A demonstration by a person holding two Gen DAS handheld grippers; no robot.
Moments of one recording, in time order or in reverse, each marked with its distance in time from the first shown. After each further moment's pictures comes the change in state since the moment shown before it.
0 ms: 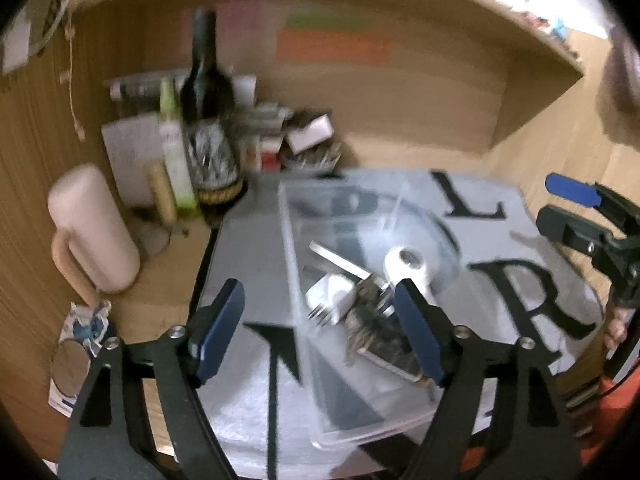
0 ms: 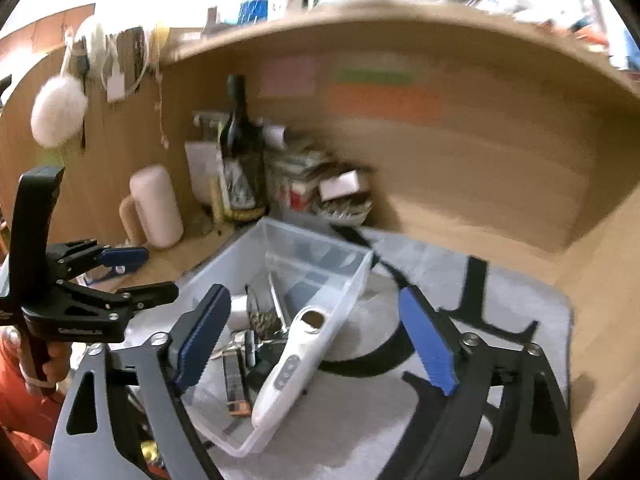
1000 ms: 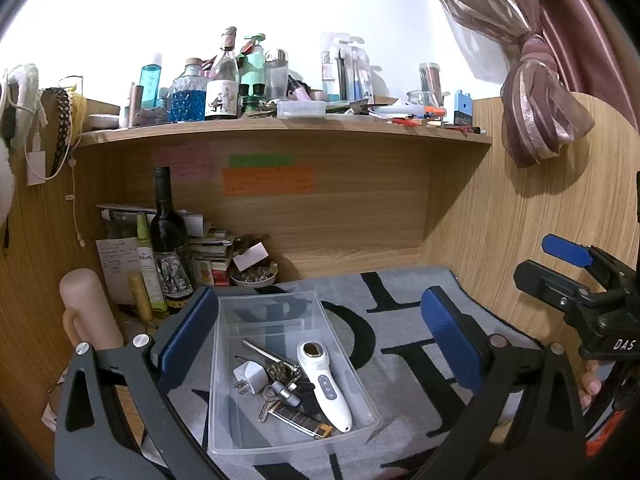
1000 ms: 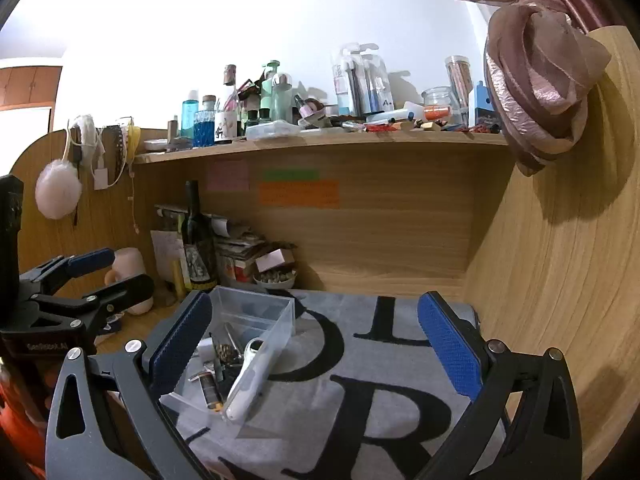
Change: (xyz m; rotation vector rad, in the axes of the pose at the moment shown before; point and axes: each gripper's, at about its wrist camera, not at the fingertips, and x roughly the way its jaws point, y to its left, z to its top) left arm -0.097 -0.090 0.000 0.073 -0.394 -0.062; right arm -0.119 -0.011 -0.033 0.094 -0.289 -0.206
